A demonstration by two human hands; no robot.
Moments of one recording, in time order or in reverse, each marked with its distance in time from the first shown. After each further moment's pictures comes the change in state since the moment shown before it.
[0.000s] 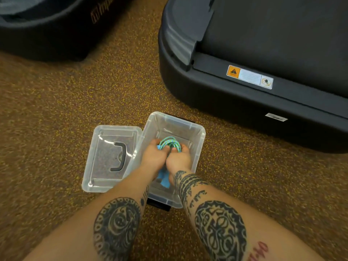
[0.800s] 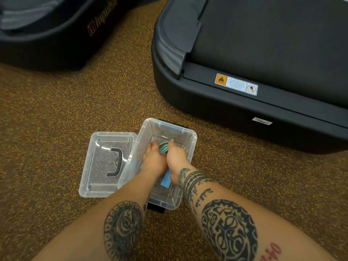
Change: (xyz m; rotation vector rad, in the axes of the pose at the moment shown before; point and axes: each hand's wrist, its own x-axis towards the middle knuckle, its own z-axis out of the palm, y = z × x) left_hand 0.003 0.002 0.011 0.328 -0.066 0.073; right_hand 0.019 -0.015 -0.002 -0.071 -0.212 0.121
